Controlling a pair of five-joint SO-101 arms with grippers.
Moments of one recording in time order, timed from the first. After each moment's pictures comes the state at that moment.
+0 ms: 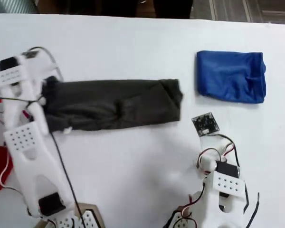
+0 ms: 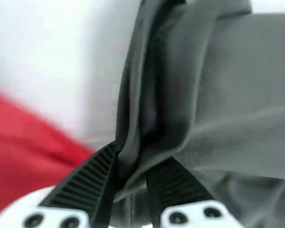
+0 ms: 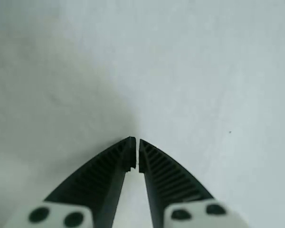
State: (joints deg) left arm -33.1 60.0 -58.4 101.5 -13.7; right arm 12.3 -56.7 84.9 46.9 35.6
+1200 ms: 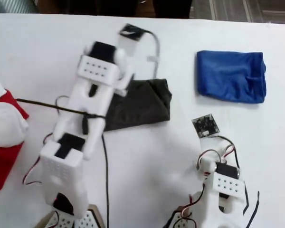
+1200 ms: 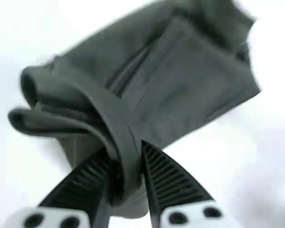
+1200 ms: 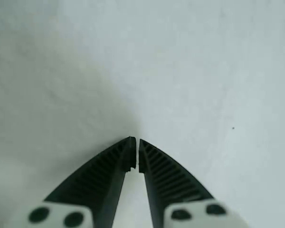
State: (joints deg) left arm 13.5 23.0 -34.2 95.4 -2.7; right arm 12.7 -56.9 85.7 46.7 35.6
